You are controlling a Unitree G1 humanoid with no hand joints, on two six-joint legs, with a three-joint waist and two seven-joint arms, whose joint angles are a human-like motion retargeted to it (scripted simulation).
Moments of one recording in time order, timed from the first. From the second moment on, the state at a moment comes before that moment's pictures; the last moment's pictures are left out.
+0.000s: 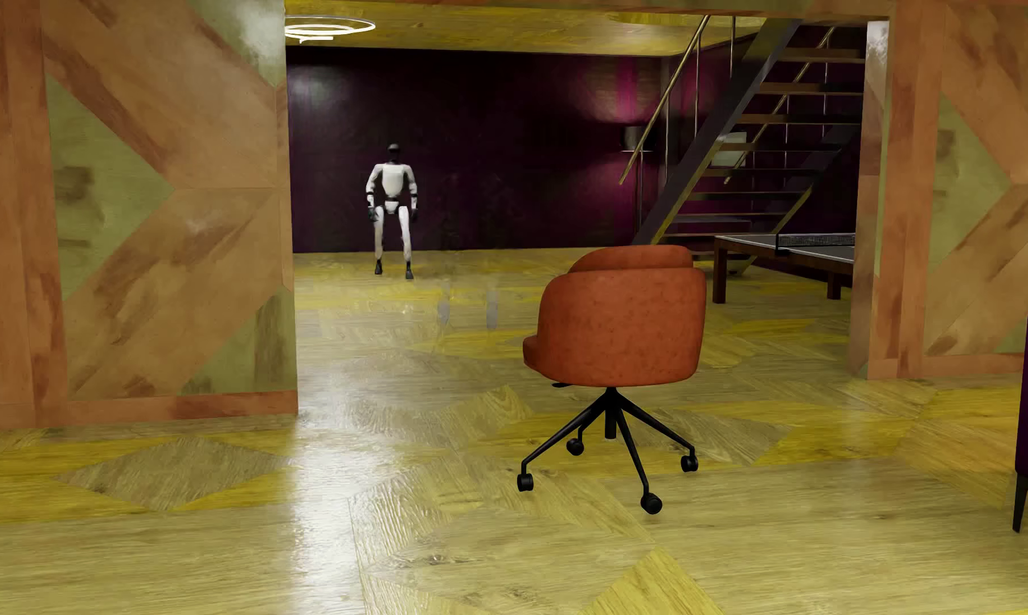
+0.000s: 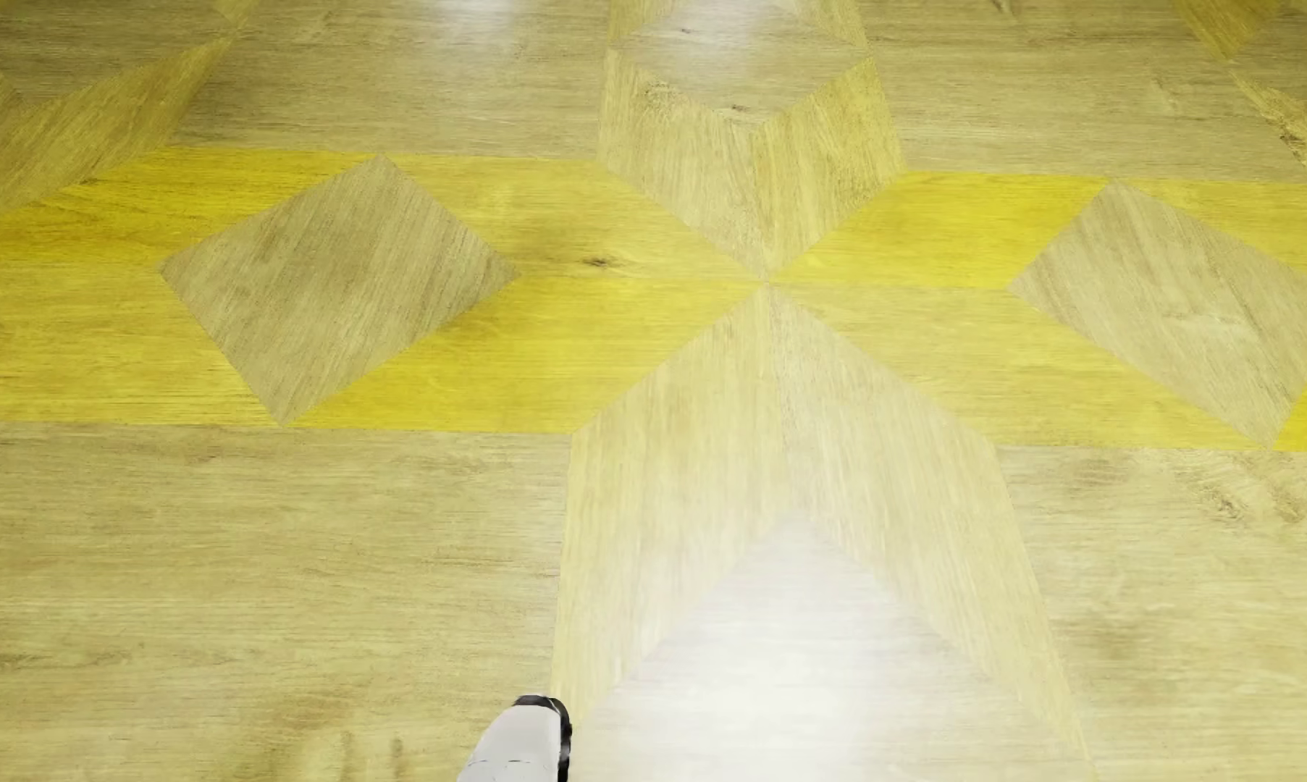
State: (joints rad) body -0.56 0.15 0.15 0.18 0.04 0.05 0.00 0.00 0.14 0.63 0.46 0.17 0.10 0.00 -0.33 0.36 -0.41 0.00 0.00 -0.54 0.61 0.97 0.82 0.00 0.00 0.00 0.00 0.00 0.00
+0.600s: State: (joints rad) body 0.01 -0.45 -0.15 0.09 0.02 -0.01 0.00 0.00 0.14 0.58 0.87 -0.04 0.34 -0.21 0.34 0.46 -0.39 0.00 0.00 -0.39 0.61 0.79 0.70 0.00 0.00 0.00 0.00 0.00 0.00
